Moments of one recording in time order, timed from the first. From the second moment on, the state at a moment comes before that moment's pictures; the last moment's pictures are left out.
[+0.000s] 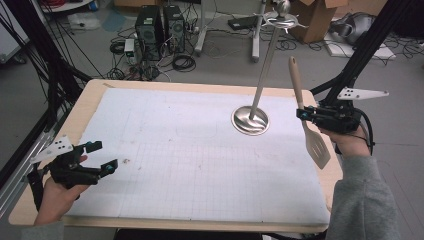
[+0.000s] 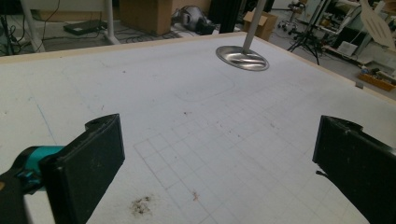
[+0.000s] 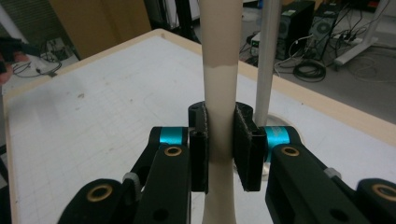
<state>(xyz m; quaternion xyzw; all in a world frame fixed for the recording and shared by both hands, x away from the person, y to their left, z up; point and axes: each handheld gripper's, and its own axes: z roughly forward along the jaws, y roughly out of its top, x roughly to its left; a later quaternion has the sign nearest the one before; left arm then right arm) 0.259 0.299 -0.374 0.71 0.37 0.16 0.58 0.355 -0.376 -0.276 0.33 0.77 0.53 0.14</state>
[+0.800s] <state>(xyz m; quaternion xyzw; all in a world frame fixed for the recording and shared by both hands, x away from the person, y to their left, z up) 0.254 0.310 -0.375 0.70 0.38 0.17 0.58 0.373 -0.388 -0.256 0.33 0.77 0.53 0.13</state>
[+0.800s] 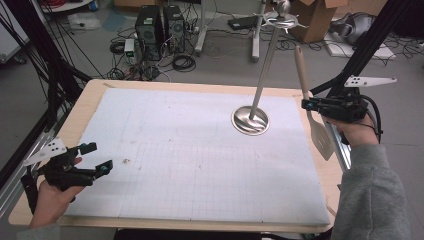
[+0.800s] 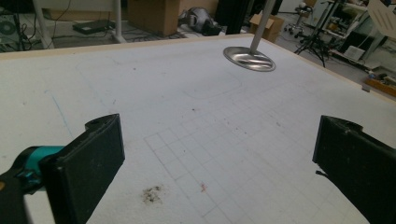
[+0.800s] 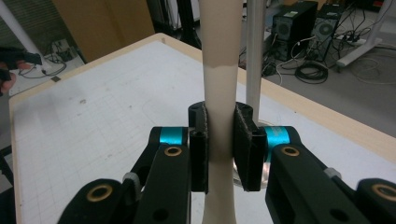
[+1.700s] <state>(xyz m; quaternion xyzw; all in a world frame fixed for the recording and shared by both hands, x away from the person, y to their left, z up) 0.253 0.323 -0.377 0.69 0.39 0.18 0.58 0.386 -0.407 -0.237 0.35 0.76 0.53 0.13</state>
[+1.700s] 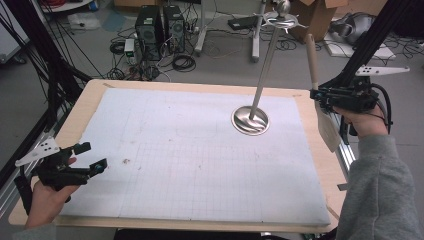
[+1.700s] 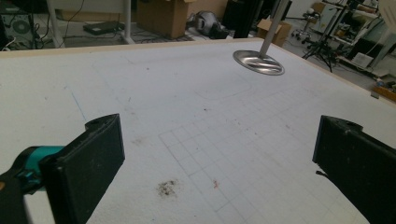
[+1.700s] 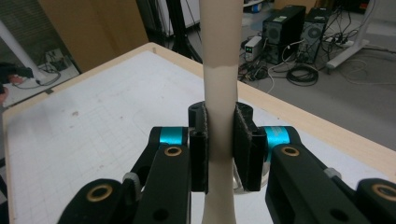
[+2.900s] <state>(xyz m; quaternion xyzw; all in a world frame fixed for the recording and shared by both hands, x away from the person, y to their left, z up) 0.250 0.325 -0.378 0.69 0.38 0.18 0.59 0.407 -0.407 -0.219 0.36 0.75 0.54 0.12</state>
